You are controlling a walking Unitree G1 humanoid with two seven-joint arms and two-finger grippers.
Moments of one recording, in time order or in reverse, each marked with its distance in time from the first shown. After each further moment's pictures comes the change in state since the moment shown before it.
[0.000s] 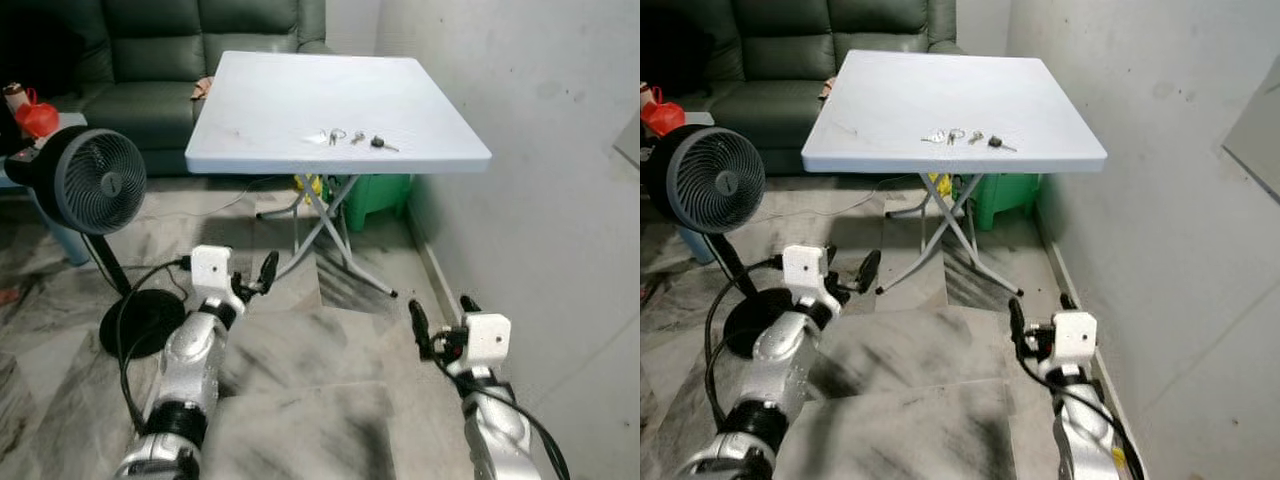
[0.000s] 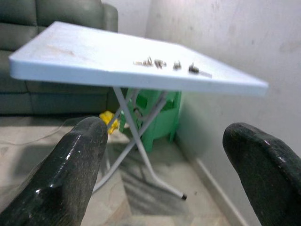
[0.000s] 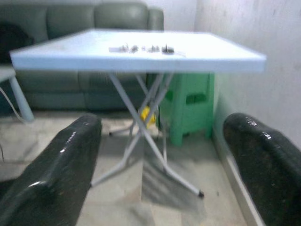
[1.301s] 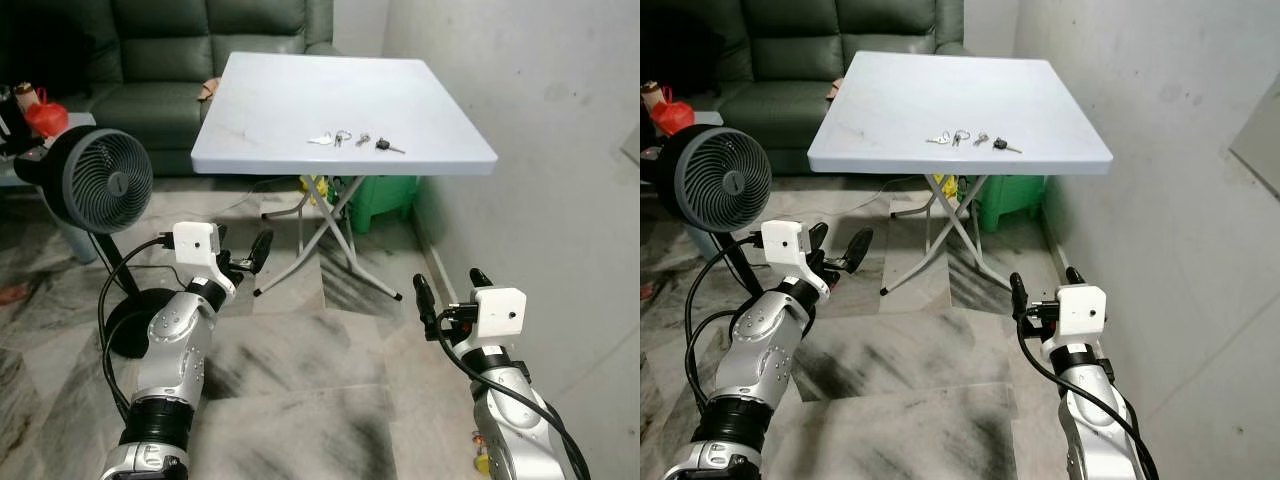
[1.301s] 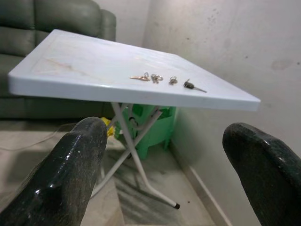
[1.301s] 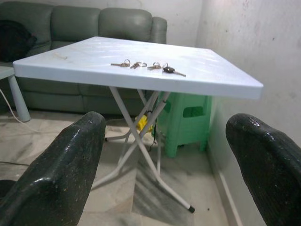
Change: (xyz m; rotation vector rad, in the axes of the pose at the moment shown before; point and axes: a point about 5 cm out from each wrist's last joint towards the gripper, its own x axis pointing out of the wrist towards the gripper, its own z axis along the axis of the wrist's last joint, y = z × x) left arm 0.007 -0.005 0.021 -0.027 0.025 -0.027; right arm 0.008 -0.005 0.030 -0.066 0.015 -0.025
